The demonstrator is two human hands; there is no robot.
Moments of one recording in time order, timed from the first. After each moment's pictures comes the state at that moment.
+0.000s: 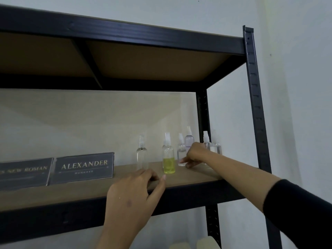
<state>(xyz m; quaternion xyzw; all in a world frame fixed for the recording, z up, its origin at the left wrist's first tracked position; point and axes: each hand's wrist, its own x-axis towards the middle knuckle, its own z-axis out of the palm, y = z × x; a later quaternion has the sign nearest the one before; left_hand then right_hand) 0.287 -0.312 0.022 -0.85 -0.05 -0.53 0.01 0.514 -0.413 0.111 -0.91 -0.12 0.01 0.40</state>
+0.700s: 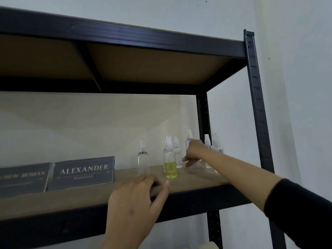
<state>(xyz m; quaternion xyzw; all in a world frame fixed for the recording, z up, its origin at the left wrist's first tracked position) 0.285 -0.312 0.022 -0.85 -0.04 -0.53 0.01 0.515 -0.419 0.124 -0.89 -0.23 -0.04 0.39</state>
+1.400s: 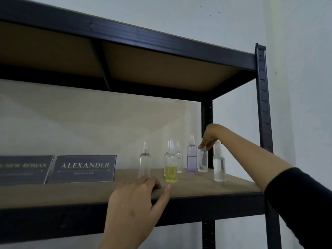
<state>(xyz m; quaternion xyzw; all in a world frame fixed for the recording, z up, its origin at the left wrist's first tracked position) 0.292 -0.307 0.020 -0.85 -0.05 -0.53 0.01 0.509 -0.450 0.207 -0.99 -0.12 -0.05 0.05</state>
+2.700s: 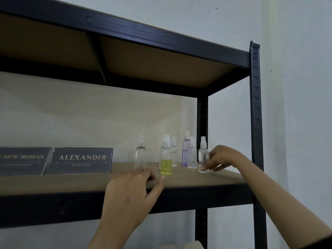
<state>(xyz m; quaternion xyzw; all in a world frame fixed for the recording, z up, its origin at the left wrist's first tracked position) 0.290 -0.311 0.019 -0.83 -0.06 -0.56 0.00 0.500 -0.509 0.120 -0.92 -0.20 -0.02 0.33</state>
